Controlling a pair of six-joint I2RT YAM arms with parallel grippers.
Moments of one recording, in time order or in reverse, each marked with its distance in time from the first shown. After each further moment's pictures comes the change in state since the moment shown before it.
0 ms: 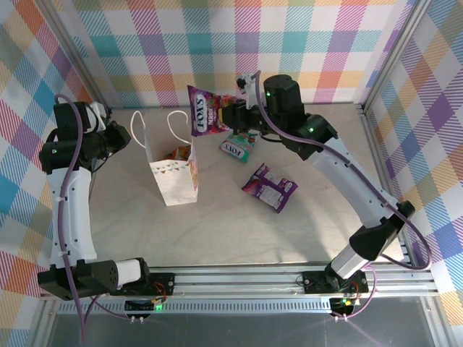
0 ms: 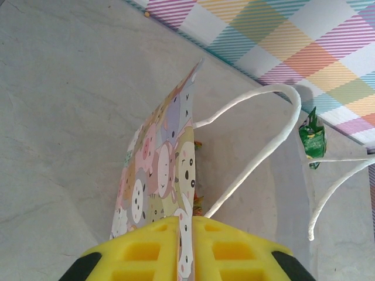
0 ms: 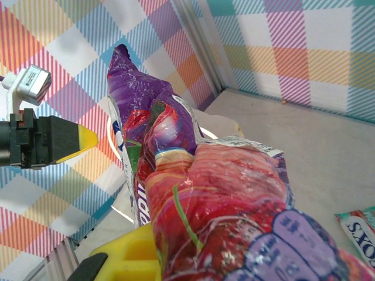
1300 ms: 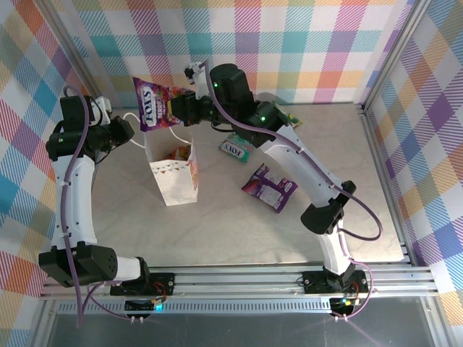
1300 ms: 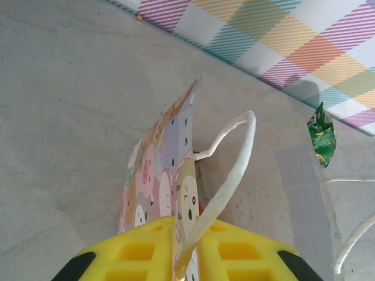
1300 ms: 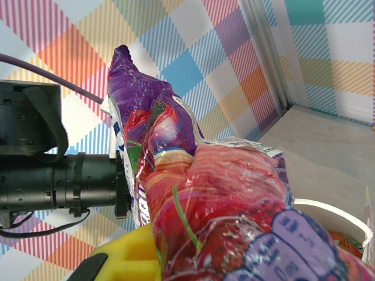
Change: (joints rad) left arm -0.007 0.095 0.010 0.074 0.013 0.060; right arm 0.162 0.445 0.632 -0.108 0.035 0.095
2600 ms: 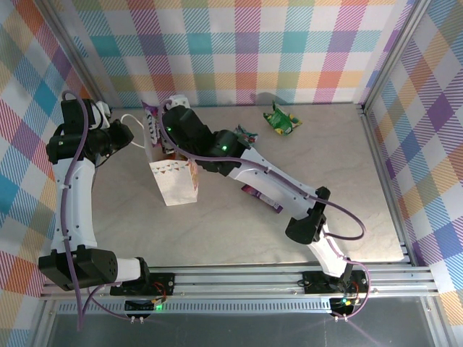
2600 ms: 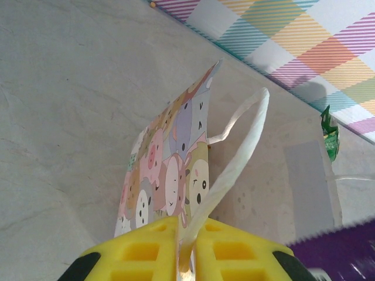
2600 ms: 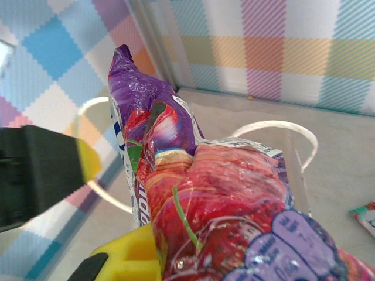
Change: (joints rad) left arm 0.000 -0.024 -0.025 -0.027 -0.019 -0.060; right arm 0.239 0.111 0.029 -0.135 0.692 0.034
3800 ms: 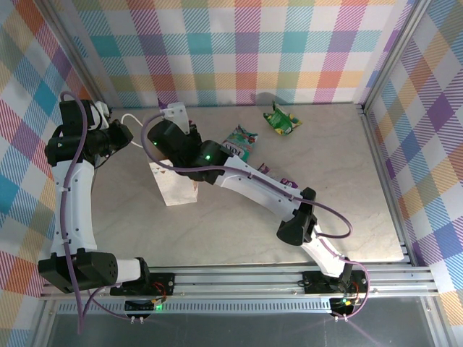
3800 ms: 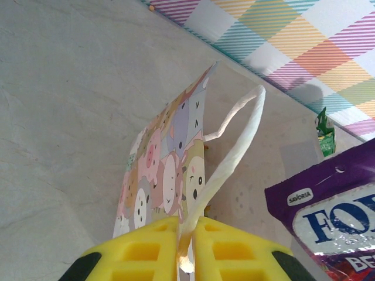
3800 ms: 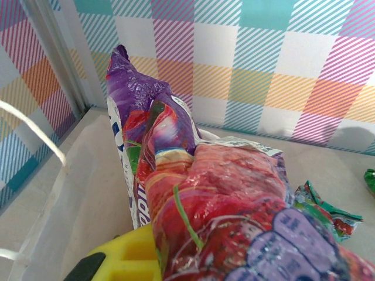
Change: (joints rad) left arm 0.000 -0.016 -0.001 -0.002 0.000 -0.003; right arm 0.044 0.076 -0.003 0.024 0.366 -0.085
